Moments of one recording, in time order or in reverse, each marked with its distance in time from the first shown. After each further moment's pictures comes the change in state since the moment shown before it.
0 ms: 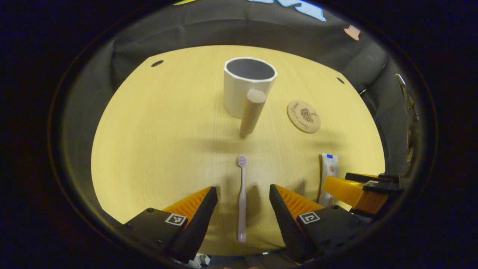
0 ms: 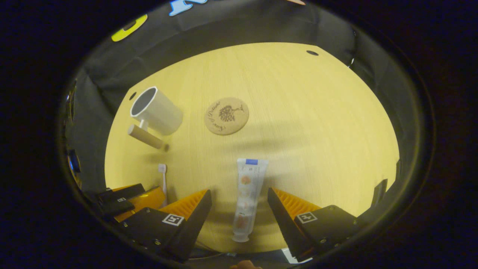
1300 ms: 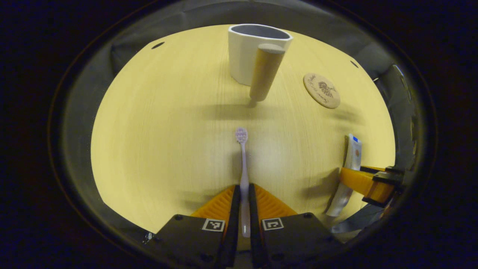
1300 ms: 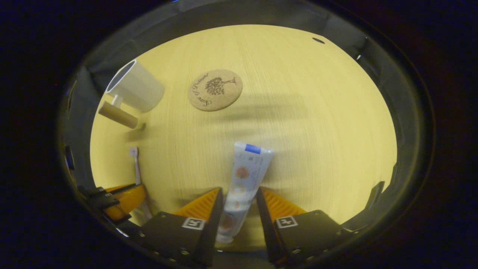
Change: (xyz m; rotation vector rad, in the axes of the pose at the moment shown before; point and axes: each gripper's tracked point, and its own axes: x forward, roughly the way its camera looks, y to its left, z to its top) left arm 0.016 0.012 -0.032 -0.010 0.128 0.074; right arm 0.029 -0.018 -0.019 -0.063 0.114 -0.064
